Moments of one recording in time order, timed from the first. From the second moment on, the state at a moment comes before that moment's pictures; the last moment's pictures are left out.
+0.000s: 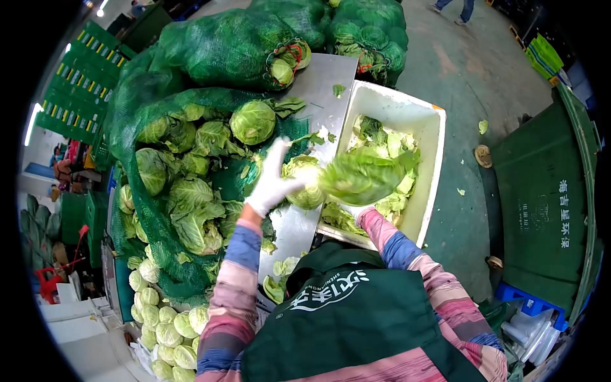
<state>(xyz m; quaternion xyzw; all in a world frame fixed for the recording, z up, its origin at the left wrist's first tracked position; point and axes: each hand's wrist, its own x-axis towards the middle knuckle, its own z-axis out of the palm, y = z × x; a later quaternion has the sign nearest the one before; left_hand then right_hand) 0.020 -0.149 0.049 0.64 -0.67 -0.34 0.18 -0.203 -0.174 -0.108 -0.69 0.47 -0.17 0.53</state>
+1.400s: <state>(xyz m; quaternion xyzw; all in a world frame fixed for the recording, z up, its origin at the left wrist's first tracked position) -0.056 -0.101 0.012 0.78 -0.54 -0.20 0.22 -0.201 -0.184 0.014 -0.89 0.38 0.00 0.23</state>
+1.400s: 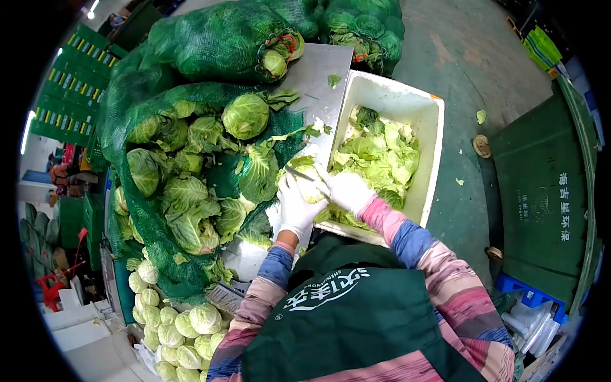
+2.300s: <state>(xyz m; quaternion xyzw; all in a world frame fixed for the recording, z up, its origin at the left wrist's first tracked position) 0.027 -0.074 -0.012 0.70 -0.51 -0.39 0.31 -0.238 -0.190 -0.090 -0.57 0.65 -0.14 0.48</state>
